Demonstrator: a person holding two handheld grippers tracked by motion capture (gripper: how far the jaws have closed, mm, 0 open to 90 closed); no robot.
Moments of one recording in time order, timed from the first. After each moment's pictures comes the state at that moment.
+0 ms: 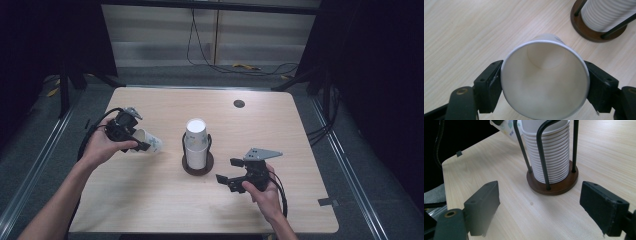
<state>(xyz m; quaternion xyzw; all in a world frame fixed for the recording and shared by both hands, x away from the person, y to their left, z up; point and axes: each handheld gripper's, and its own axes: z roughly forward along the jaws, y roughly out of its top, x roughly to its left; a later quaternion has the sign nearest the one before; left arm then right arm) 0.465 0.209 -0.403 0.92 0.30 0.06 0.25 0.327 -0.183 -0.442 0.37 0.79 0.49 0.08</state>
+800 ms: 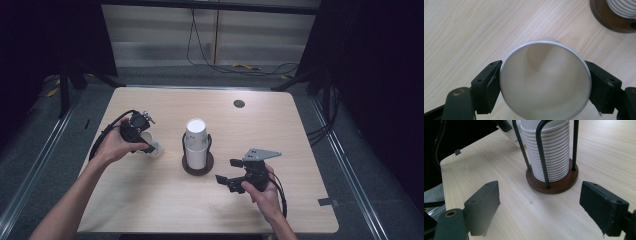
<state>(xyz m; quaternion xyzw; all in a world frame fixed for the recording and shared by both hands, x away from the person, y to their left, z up) 0.475 0.180 -0.418 0.93 0.30 0.08 0.17 0.327 -0.182 -0.445 0.37 0.79 0.49 0.08</state>
